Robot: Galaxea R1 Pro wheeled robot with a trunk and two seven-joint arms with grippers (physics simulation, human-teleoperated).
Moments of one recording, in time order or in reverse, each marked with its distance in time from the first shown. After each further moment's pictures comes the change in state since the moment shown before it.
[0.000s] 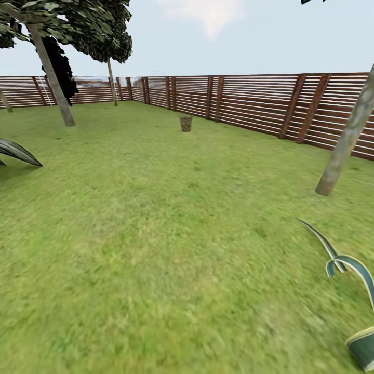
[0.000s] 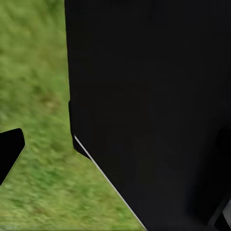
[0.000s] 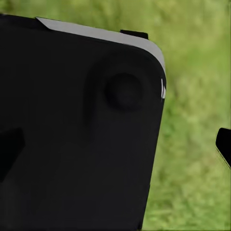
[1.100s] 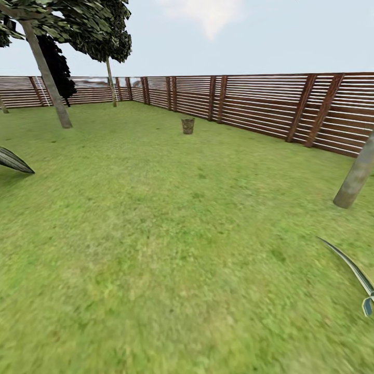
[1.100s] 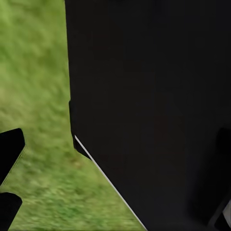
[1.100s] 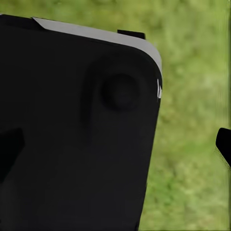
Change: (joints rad) left arm 0.000 0.000 0.001 0.000 0.000 0.000 0.001; right arm 0.000 -0.005 0.001 -0.001 -0.001 0.001 -0.001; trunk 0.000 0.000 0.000
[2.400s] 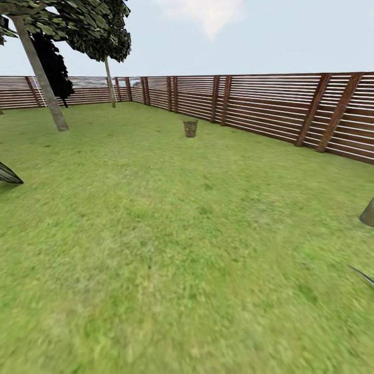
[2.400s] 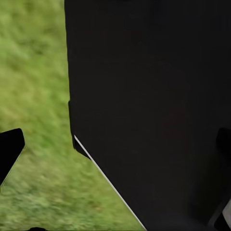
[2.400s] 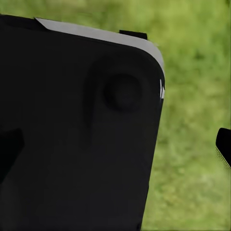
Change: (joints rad) left arm 0.000 -0.004 0.000 0.000 0.000 0.000 0.007; right arm 0.000 0.004 0.000 0.000 0.000 0.000 0.000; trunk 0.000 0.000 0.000
